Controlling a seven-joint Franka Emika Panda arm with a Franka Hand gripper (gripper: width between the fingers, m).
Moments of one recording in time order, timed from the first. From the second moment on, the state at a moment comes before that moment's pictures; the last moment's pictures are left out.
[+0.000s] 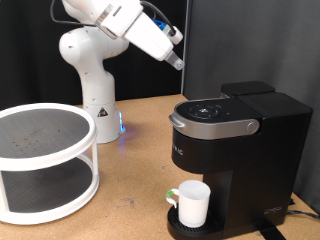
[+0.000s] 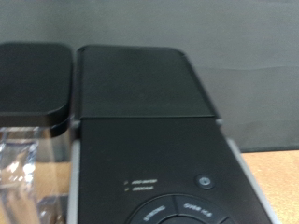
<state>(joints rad) 0.57 -0.47 -0.62 -2.43 0.71 2.18 -1.08</state>
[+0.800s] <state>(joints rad) 0.59 -0.31 -0.53 -2.14 0.48 1.97 -0.90</state>
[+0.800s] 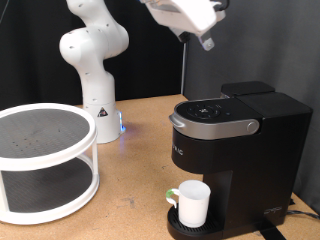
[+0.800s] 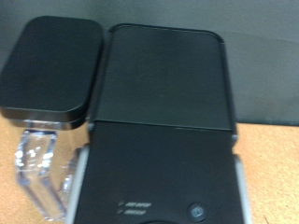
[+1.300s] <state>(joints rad) 0.60 -0.18 -0.48 -2.00 0.37 1.97 -0.85</state>
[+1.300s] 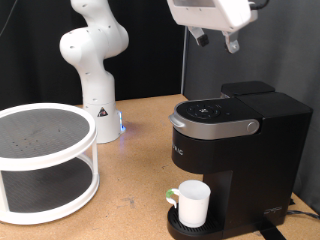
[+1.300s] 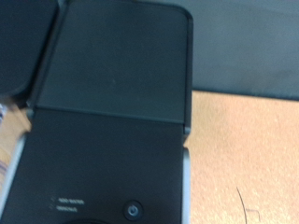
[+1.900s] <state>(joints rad) 0.61 -0.10 -0.46 -2.04 0.33 2.10 -0.88</state>
